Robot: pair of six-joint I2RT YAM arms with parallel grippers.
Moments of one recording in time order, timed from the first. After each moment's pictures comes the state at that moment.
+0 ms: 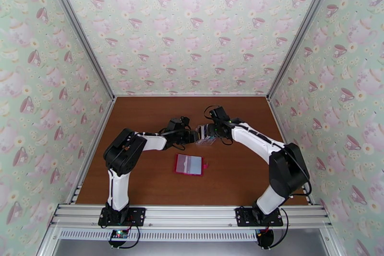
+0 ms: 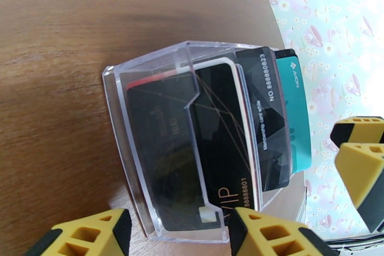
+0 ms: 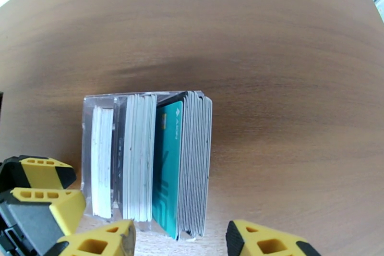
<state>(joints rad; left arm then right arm) -0.56 2.03 1.08 0.29 0.48 -0.72 0.51 1.69 1.24 -0.61 0.21 0.40</state>
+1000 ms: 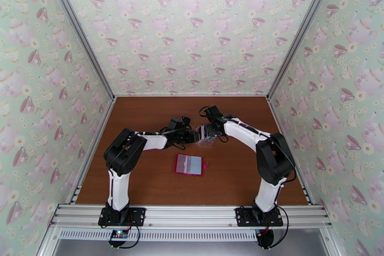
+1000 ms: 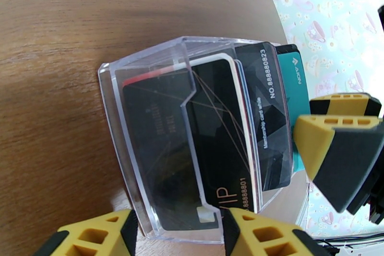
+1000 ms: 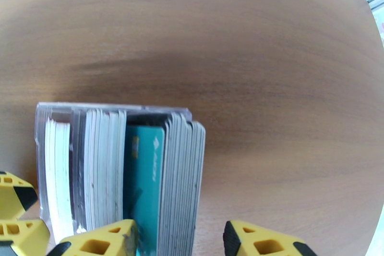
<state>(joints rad) -0.57 2.03 1.11 0.23 0.48 -0.70 0.51 1.85 1.37 -0.68 0.31 0.33</state>
